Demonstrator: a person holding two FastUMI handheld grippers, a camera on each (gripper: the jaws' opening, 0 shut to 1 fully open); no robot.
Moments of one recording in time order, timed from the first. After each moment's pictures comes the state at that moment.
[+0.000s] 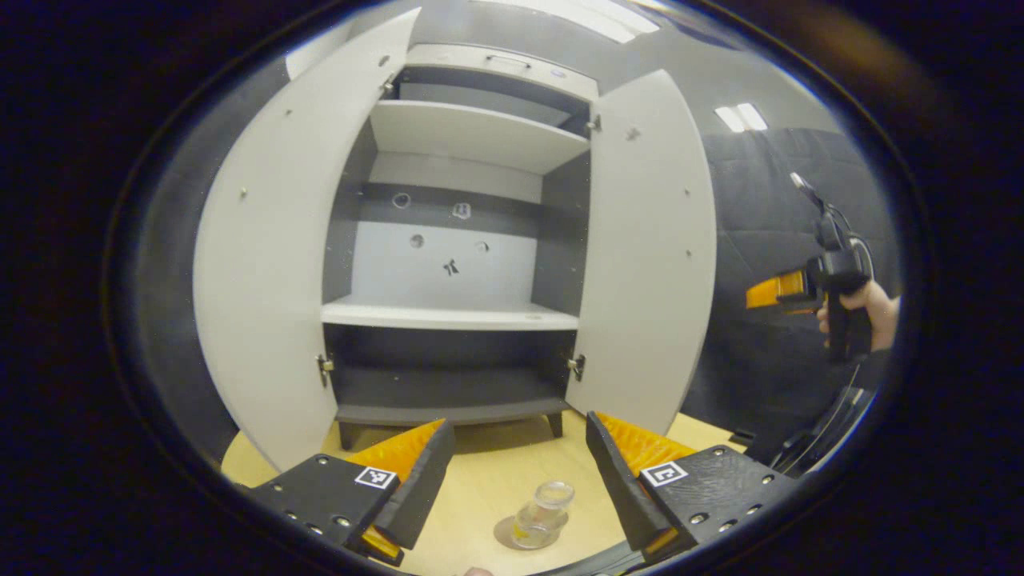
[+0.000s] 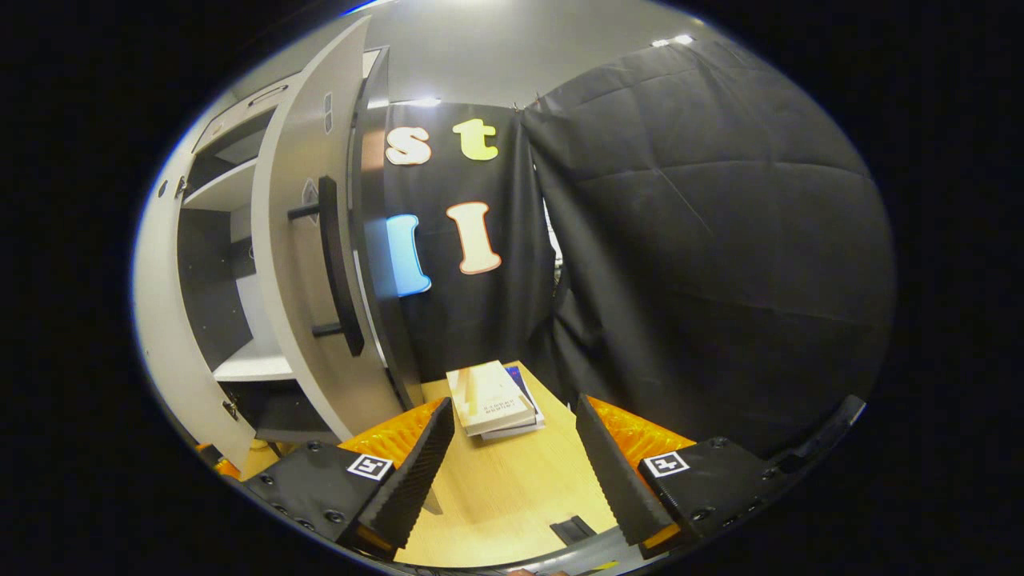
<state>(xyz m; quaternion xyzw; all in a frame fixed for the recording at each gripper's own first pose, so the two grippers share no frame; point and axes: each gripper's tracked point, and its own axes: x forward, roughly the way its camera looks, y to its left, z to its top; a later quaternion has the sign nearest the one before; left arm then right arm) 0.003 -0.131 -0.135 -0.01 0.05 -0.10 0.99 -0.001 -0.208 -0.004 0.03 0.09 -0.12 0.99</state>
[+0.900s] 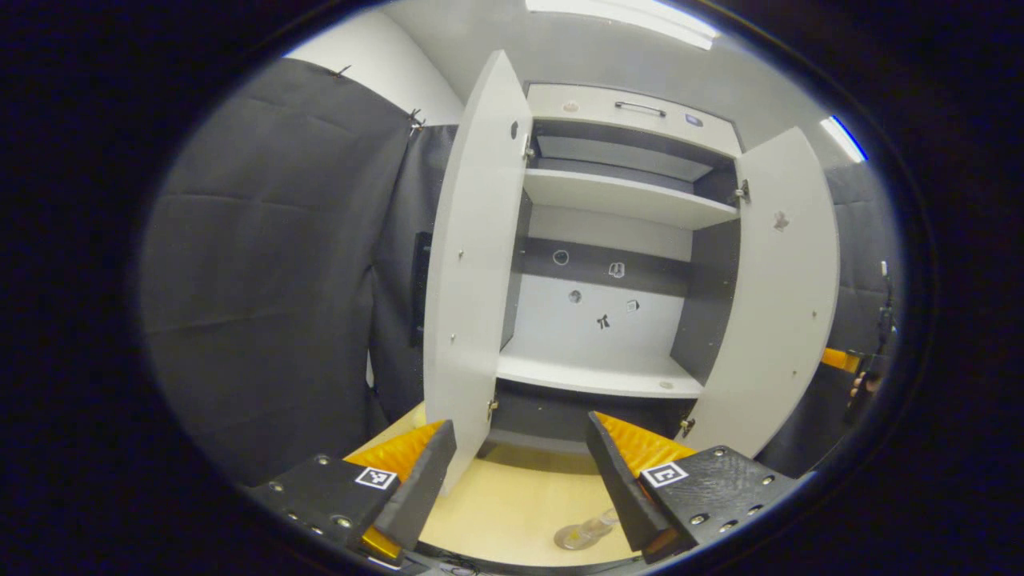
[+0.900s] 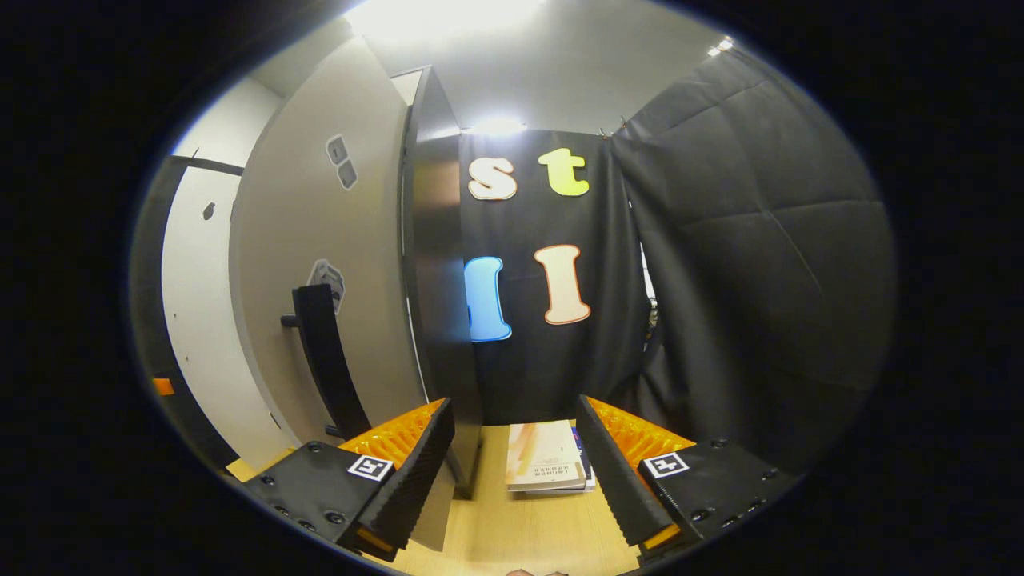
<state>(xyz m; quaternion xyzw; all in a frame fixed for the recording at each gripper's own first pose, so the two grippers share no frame) -0.060 -0.030 0.005 -0.03 0.06 0.16 0.99 0.082 -0.200 0.072 0.00 0.03 0.07 1.00</state>
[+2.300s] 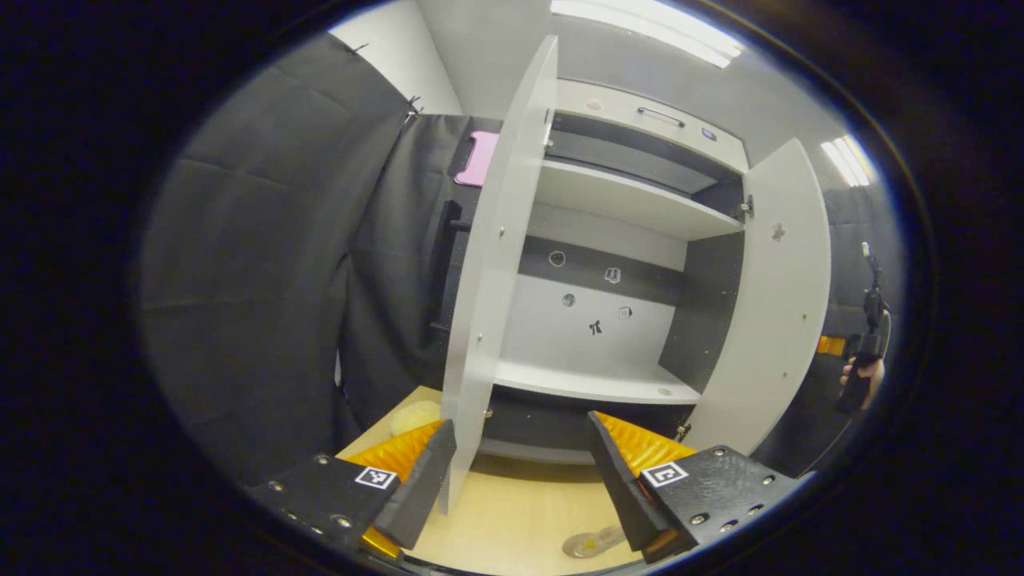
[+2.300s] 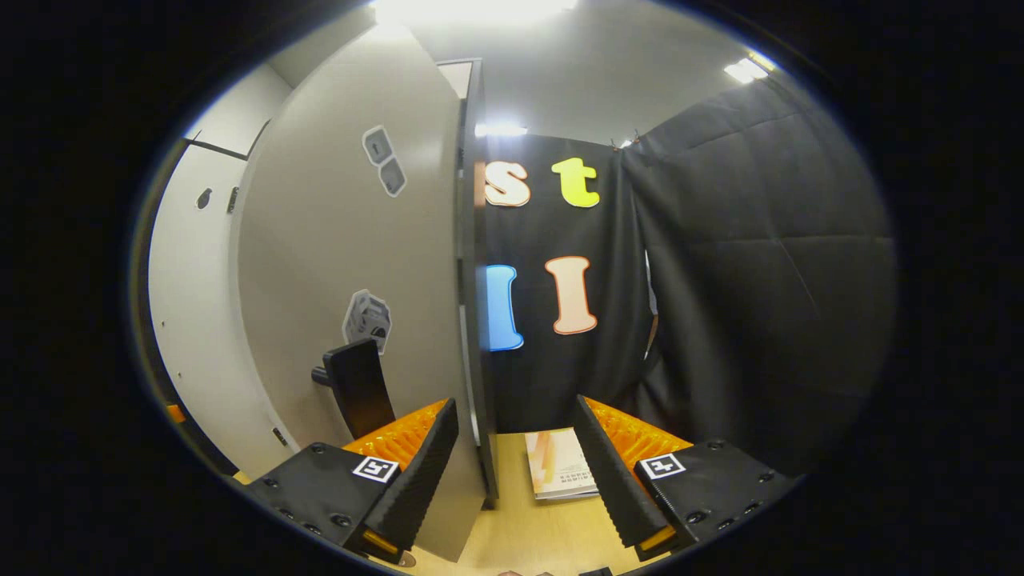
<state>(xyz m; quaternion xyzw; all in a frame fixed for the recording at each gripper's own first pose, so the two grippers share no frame) -0.036 0.030 -0.026 -0.07 0.05 0.09 0.99 0.081 -0.100 0.088 -0.02 0.03 0.03 1.00</state>
